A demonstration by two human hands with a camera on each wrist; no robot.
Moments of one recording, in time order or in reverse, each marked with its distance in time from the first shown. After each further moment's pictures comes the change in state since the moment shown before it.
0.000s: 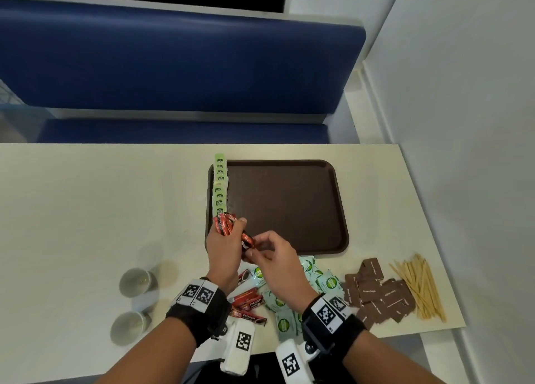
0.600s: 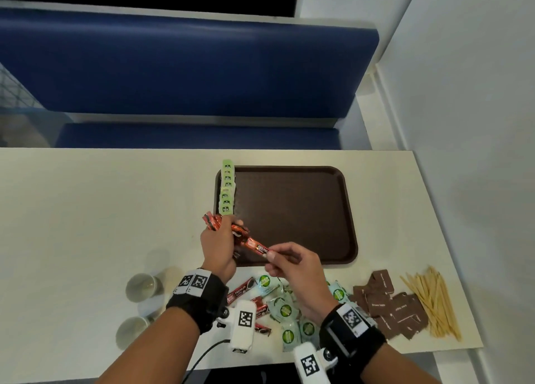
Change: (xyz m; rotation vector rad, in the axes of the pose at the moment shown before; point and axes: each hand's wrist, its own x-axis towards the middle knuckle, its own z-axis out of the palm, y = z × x) left_hand 0.025 0.025 0.004 -0.238 0.115 -0.149; right_hand 0.006 0.013 -0.028 0.385 0.056 0.142
